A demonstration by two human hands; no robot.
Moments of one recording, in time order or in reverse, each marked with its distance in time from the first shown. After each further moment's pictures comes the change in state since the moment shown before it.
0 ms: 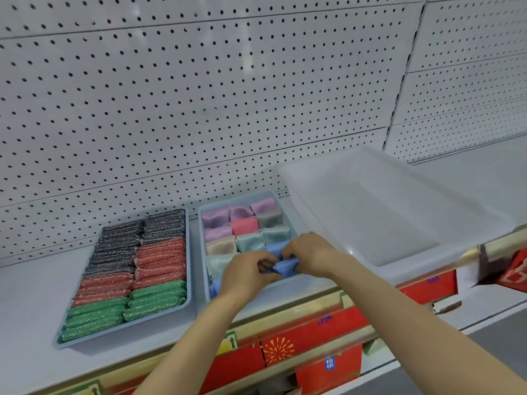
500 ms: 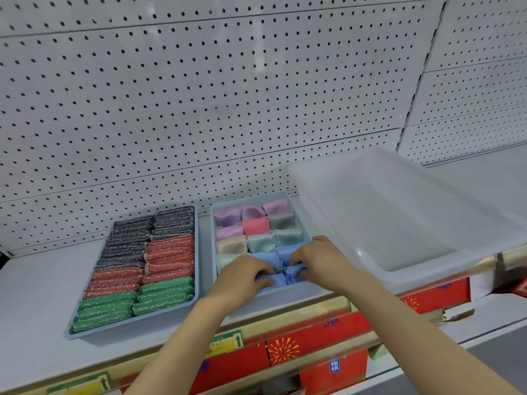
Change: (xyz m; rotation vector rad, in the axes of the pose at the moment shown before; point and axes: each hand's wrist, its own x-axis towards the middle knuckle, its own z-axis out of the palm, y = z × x) left_hand -0.003 -0.022 -0.019 0.291 -0.167 0.153; right_hand -0.008 0.000 0.018 0.079 0.171 -0.044
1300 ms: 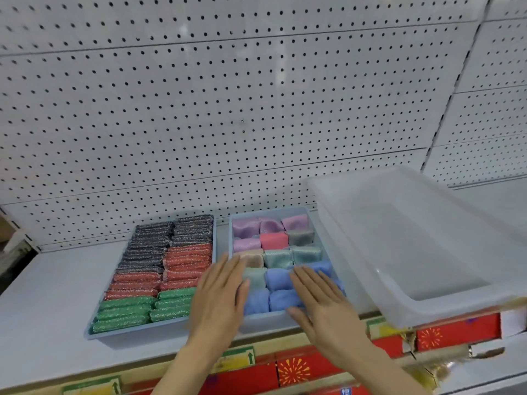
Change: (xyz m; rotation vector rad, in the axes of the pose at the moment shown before) left_hand -0.057 -0.033 0.004 0.270 0.580 -0.139; right_hand -0.031 -0.031 0.070 0.044 0.570 -0.096
